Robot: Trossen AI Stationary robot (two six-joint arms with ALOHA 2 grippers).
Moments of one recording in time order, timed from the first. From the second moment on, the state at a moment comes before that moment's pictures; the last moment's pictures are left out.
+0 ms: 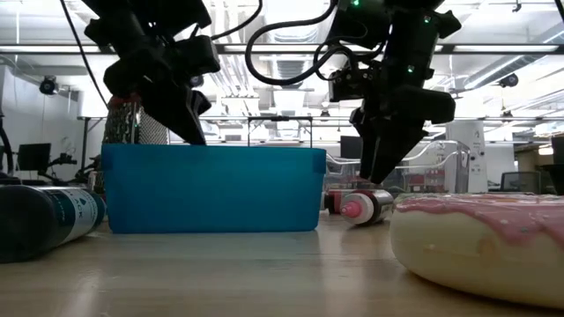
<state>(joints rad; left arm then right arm) 0.00 1.39 0.79 -0.37 0.00 0.05 0.09 1.72 1.10 -0.65 0.16 0.09</state>
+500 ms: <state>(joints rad) 0.00 1.39 0.79 -0.37 -0.01 0.05 0.07 1.72 1.09 -0.62 0.24 0.04</state>
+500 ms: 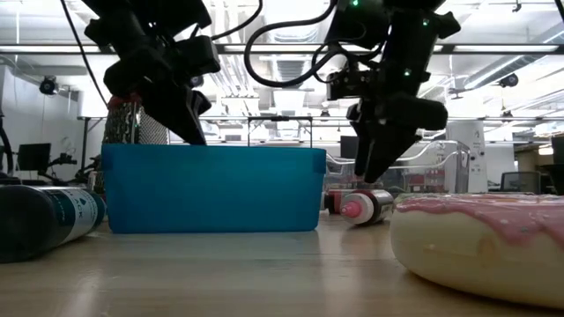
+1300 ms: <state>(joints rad) 0.00 1.39 0.78 -0.36 -0.01 -0.01 0.05 1.72 1.08 -0.59 0.23 0.00</state>
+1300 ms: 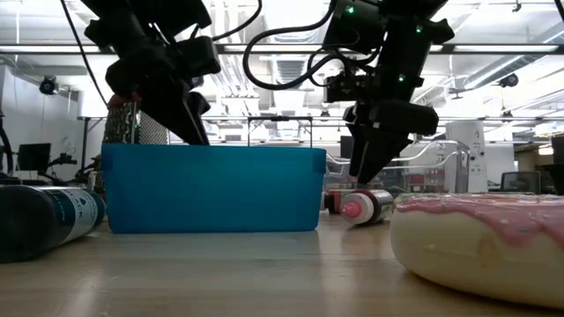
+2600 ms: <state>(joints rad) -0.01 1.39 0.78 -0.35 -0.20 -0.08 -0.05 1.72 0.99 -0.43 0.13 -0.07</state>
